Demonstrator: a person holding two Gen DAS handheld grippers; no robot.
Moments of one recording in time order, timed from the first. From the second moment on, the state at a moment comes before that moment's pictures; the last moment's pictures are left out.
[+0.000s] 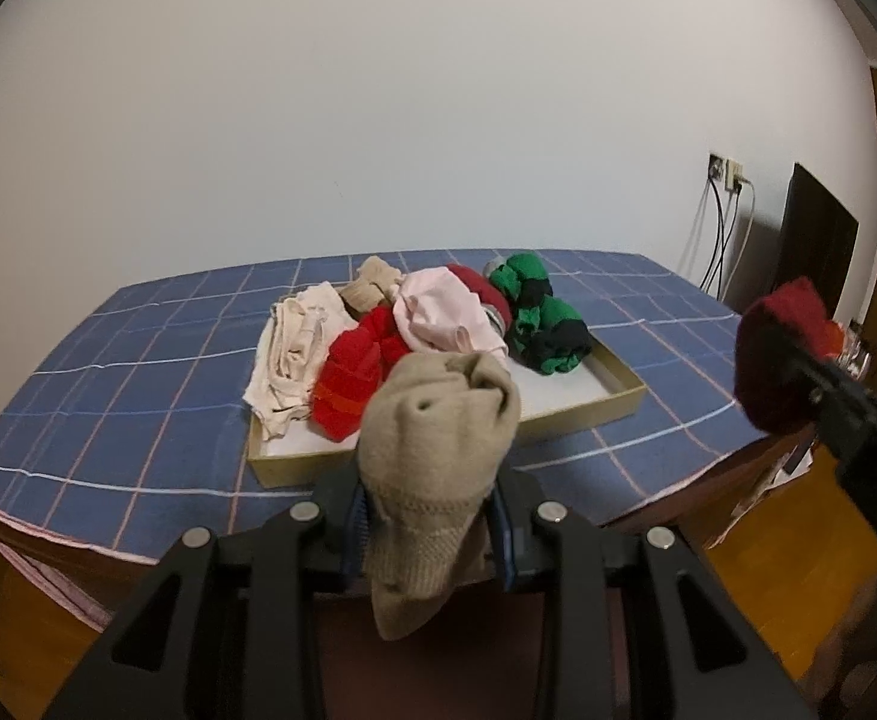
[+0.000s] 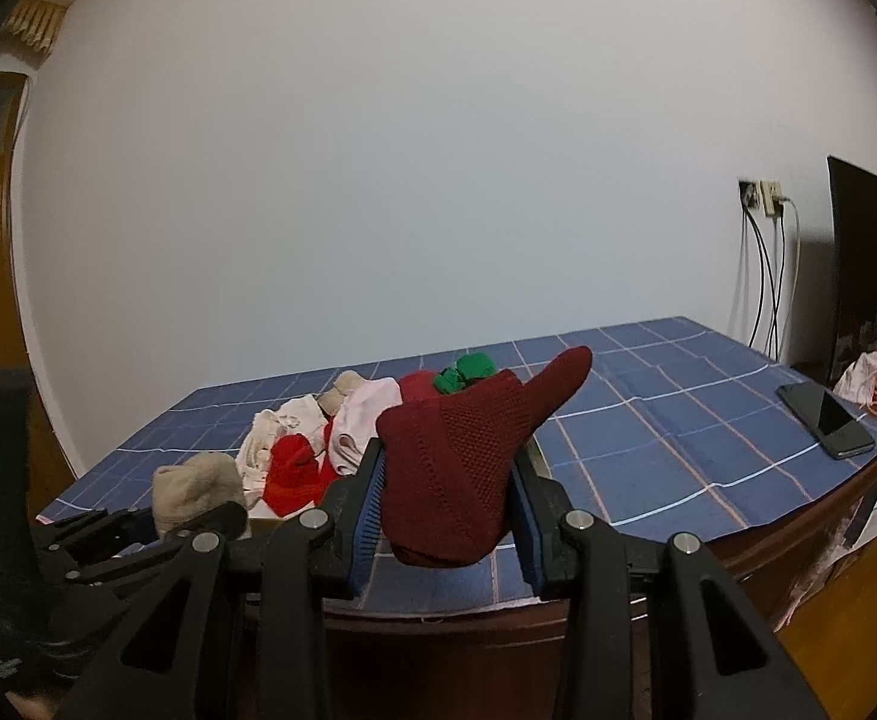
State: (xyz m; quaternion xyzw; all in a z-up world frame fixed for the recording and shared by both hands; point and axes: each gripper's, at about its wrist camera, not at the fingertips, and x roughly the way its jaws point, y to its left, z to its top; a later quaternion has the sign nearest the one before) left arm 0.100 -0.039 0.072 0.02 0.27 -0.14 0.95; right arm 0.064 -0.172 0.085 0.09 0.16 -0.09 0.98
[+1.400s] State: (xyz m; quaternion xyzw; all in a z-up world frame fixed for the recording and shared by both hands) left arm 0.243 -0.130 0.042 0.07 0.33 -0.16 0.93; right arm 0.239 -0.229 0.041 0.14 0.30 -0.06 0.94
